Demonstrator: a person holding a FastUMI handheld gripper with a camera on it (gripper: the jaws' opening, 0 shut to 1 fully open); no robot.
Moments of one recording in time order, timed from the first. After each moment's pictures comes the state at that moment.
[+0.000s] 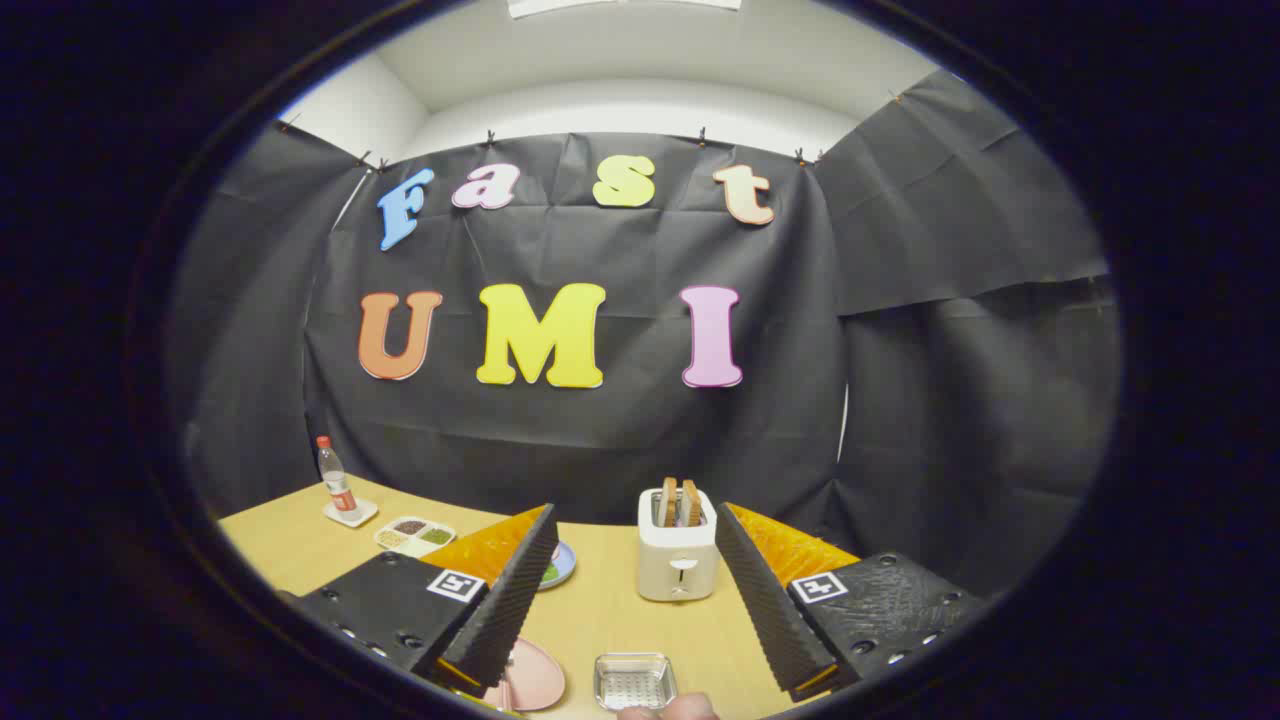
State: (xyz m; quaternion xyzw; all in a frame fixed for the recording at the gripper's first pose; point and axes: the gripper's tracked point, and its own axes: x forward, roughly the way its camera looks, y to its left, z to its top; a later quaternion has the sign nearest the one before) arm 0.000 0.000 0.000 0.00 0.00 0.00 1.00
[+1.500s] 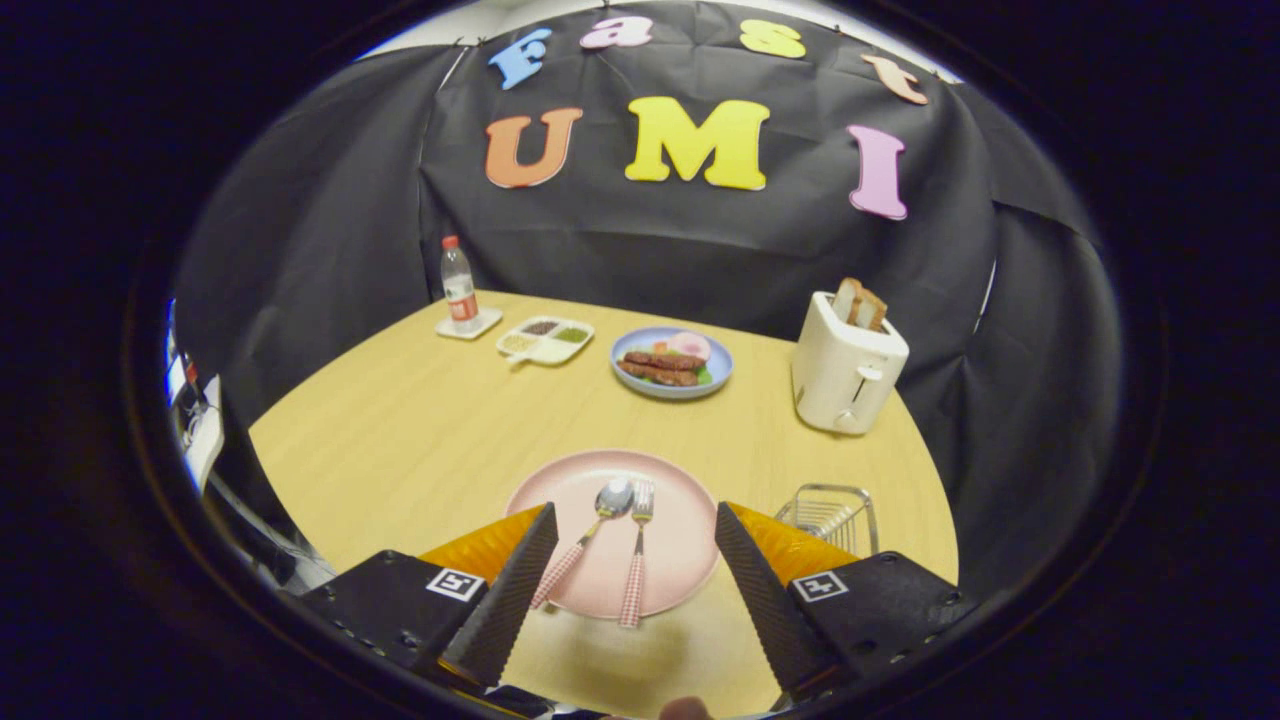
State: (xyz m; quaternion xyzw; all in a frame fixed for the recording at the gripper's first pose) arm -0.051 0.130 -0.221 -0.09 0.30 0.14 0.94
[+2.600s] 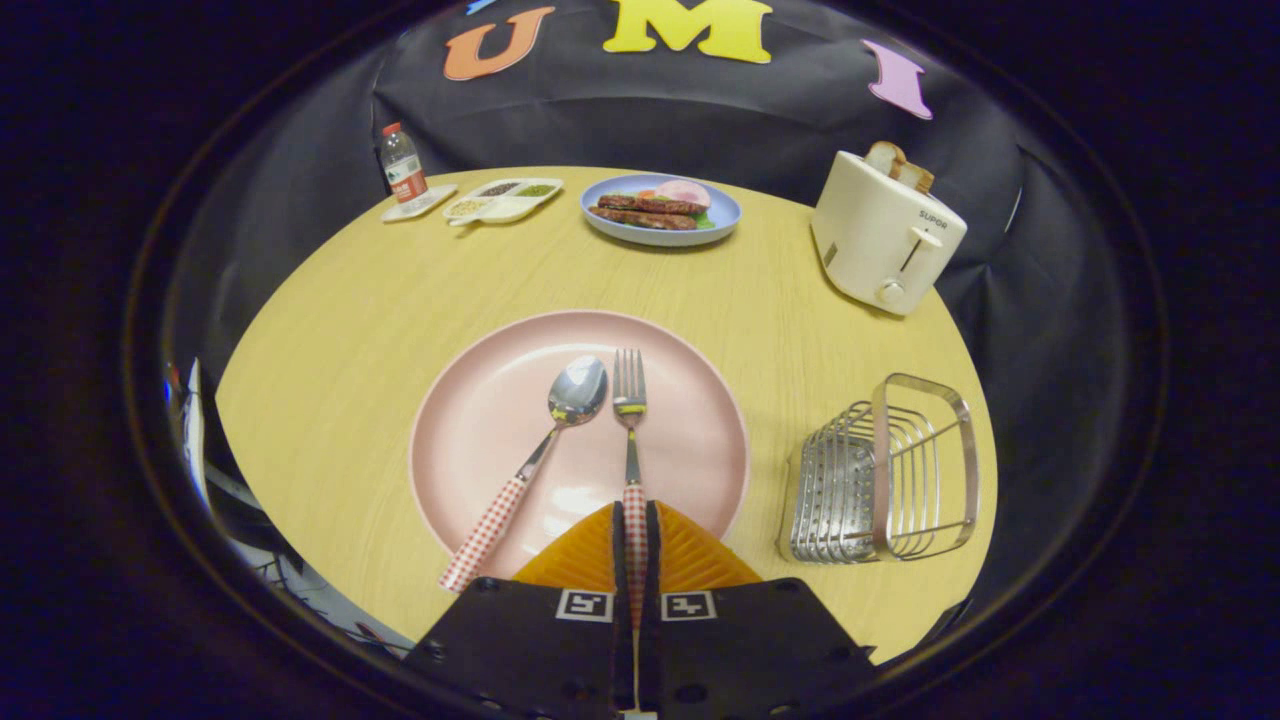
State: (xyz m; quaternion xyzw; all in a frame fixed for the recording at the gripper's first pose) arm -0.035 0.115 -0.296 -0.09 0.47 0.11 0.87
